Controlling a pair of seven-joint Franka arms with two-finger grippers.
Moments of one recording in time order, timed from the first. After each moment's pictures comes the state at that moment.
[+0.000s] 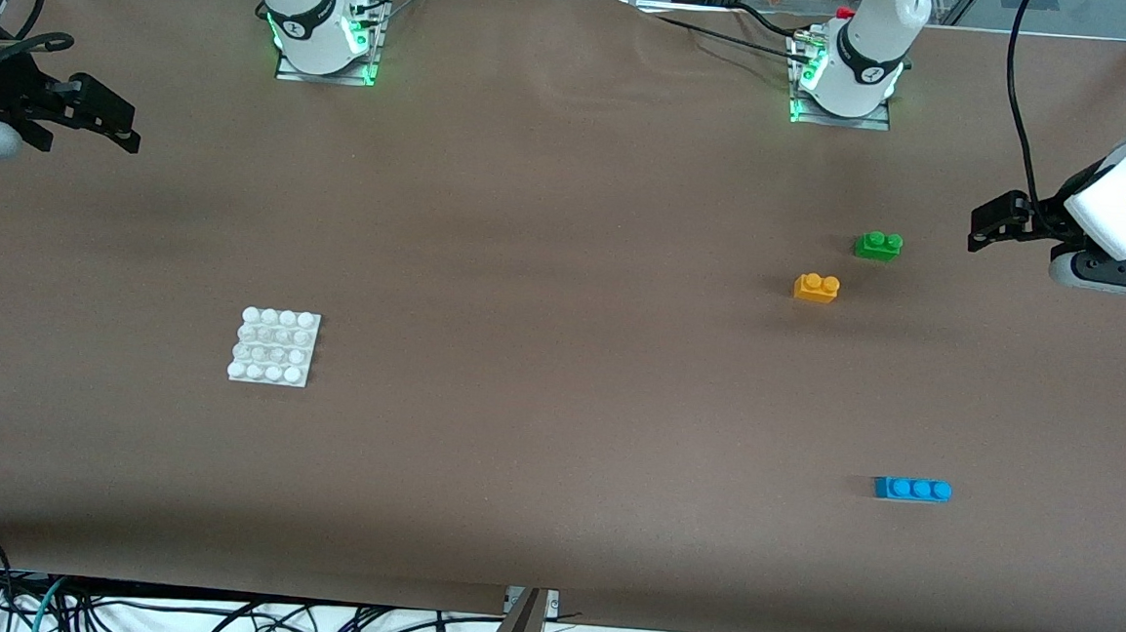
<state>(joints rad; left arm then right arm) -0.05 0.04 0.01 -1.63 0.00 1.57 0.05 0.10 -0.01 -0.05 -1.56 0.01 1.49 0.00</state>
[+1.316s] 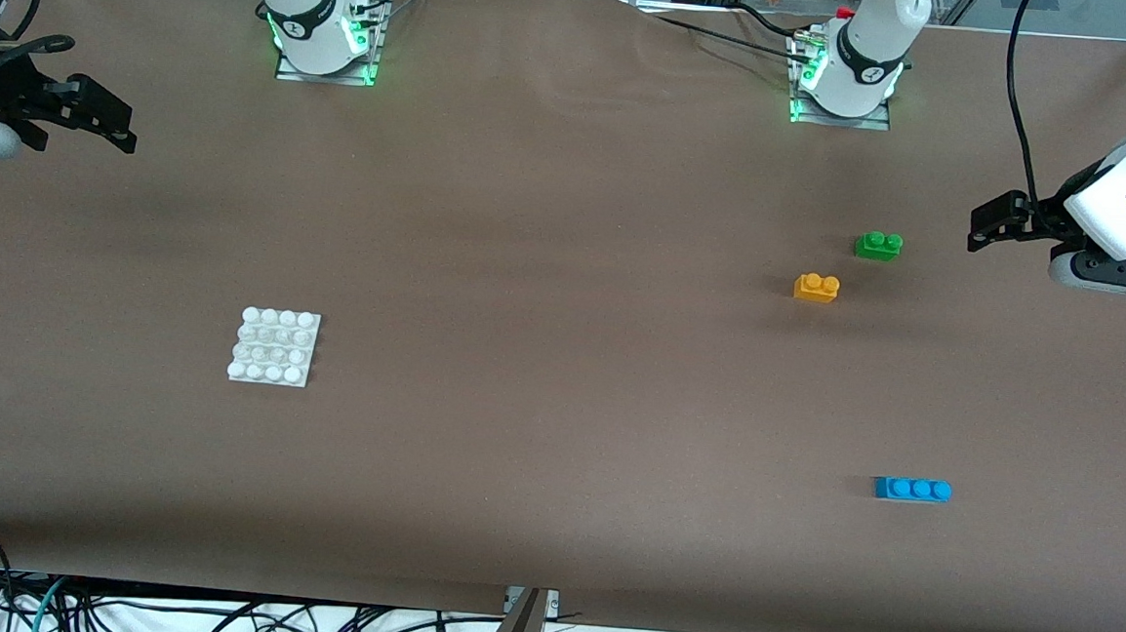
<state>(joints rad) -0.05 0.04 0.01 -1.63 0.00 1.57 0.05 0.10 -0.01 -0.05 -1.56 -0.01 1.49 0.00</state>
